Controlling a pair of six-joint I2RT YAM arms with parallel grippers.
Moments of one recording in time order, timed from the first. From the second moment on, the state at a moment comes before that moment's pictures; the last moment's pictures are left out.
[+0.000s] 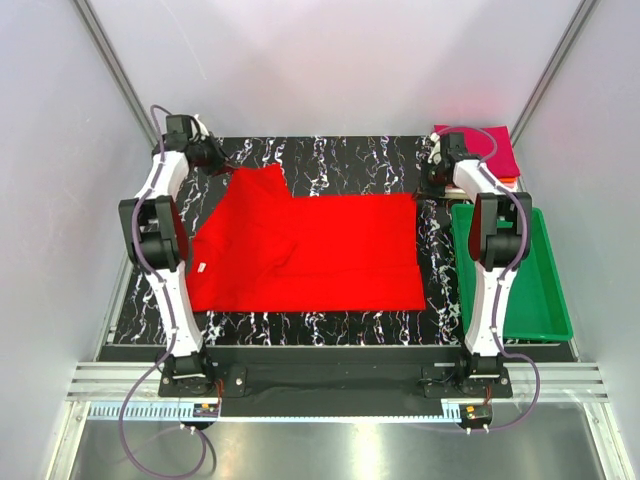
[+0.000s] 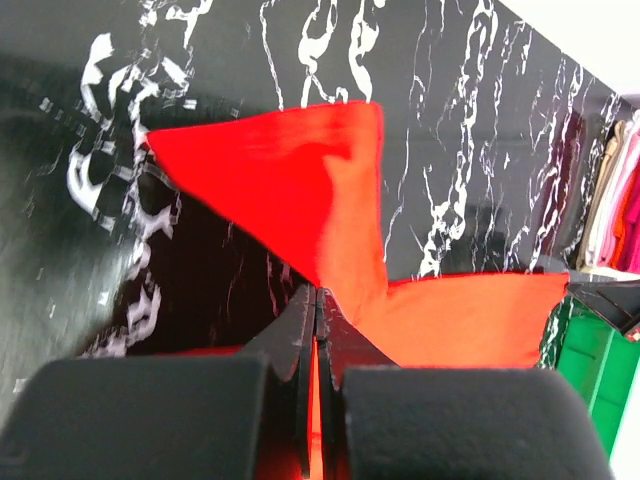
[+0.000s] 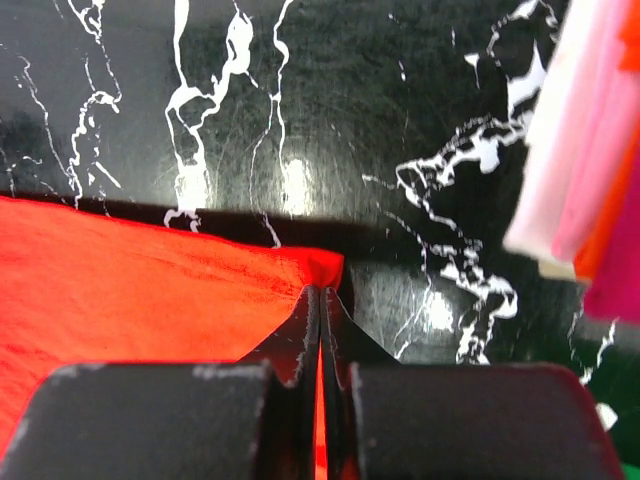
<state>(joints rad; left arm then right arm) 0.11 2.25 1.96 -0.51 0.51 -0.47 0.02 2.27 1.81 -0.56 -0.28 0.18</state>
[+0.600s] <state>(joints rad) 0.19 1.91 1.54 -0.52 0.38 -0.48 0.02 1.97 1.38 -0.30 -0.20 0.30</state>
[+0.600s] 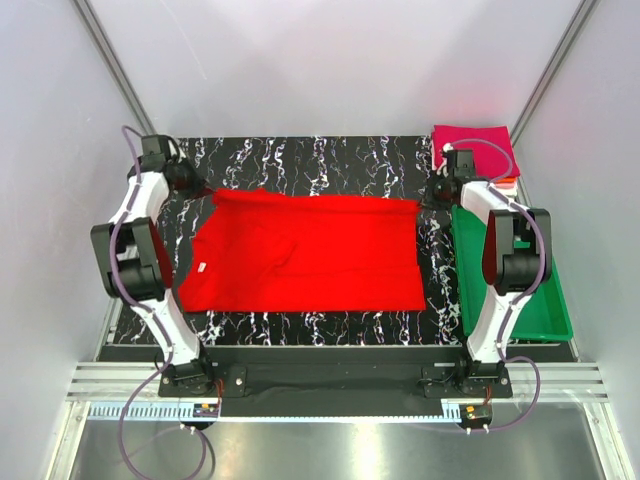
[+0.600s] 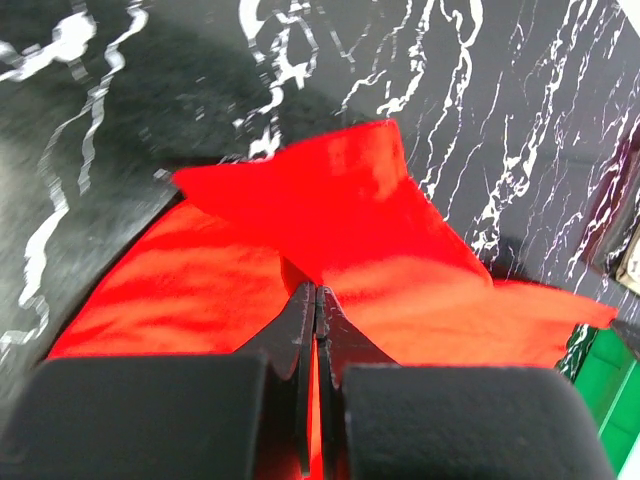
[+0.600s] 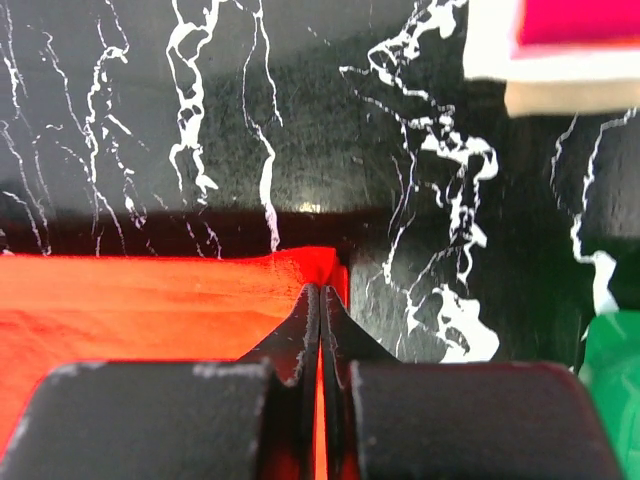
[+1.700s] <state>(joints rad) 0.30 1.56 1.02 -0.51 0.33 -0.47 0.11 1.44 0.84 -0.17 -0.02 0.47</state>
